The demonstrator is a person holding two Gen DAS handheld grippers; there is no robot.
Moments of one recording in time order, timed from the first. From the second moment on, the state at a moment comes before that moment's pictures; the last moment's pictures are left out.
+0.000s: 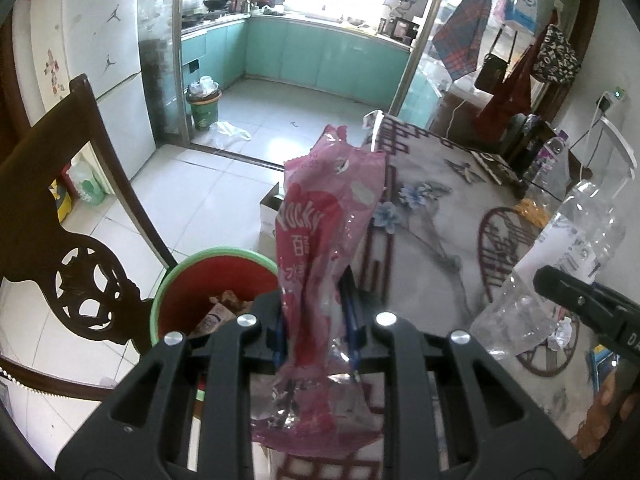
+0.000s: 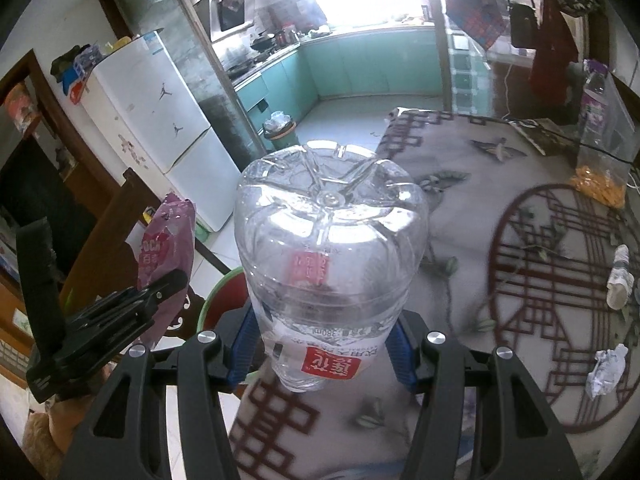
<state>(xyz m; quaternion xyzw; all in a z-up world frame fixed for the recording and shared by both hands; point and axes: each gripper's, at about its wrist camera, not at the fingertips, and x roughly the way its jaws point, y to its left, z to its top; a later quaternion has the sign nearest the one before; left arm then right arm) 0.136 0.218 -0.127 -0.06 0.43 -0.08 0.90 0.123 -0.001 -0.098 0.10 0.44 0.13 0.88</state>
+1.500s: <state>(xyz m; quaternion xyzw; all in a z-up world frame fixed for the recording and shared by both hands) 0.180 0.332 -0.168 -0.10 0.46 0.00 0.88 0.179 0.144 -0.138 0.04 0.47 0.21 0.85</state>
